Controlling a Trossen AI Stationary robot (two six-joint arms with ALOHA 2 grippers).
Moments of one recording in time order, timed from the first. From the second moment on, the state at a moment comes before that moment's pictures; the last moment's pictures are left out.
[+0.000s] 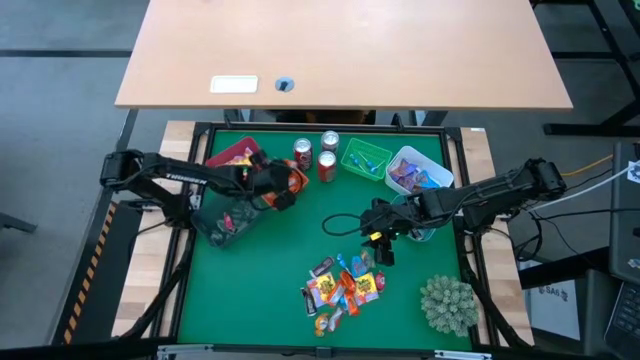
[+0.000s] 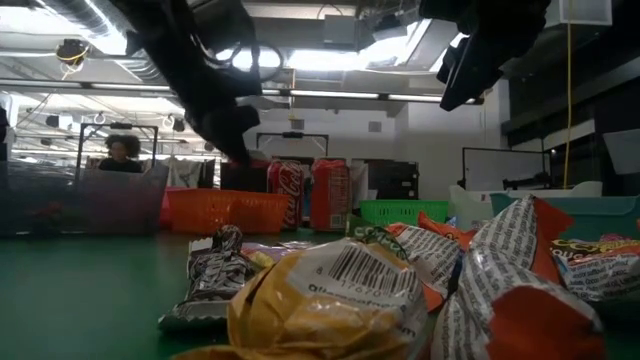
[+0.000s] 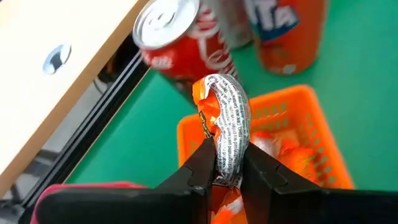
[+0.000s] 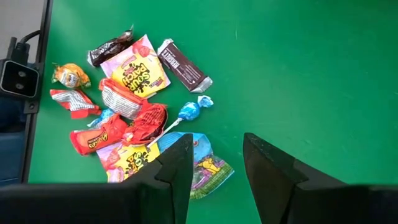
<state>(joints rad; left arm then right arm) 0.13 1.42 0.80 -0.32 -0.64 -0.20 0.24 1.40 1.03 -0.57 -0.05 0.31</state>
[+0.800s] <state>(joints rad) 0.16 1.42 0.80 -0.34 -0.56 -0.27 0.24 1.40 1.03 -0.58 -0.05 0.31</state>
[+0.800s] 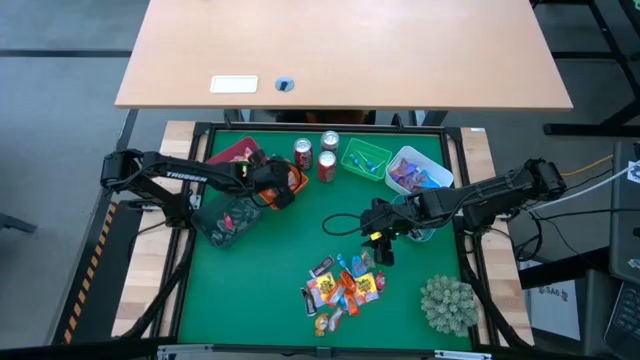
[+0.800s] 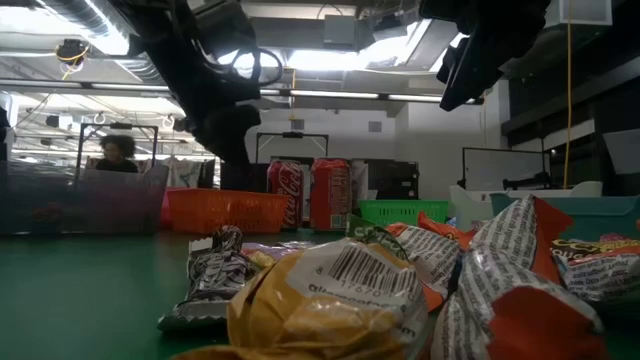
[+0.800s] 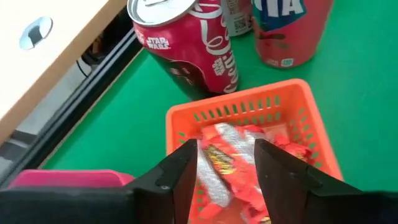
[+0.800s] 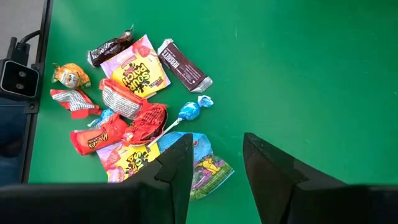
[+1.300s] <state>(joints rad) 0.05 1.41 0.80 0.01 -0.43 -0.18 0.24 1.40 1.03 -0.58 -0.07 0.31</state>
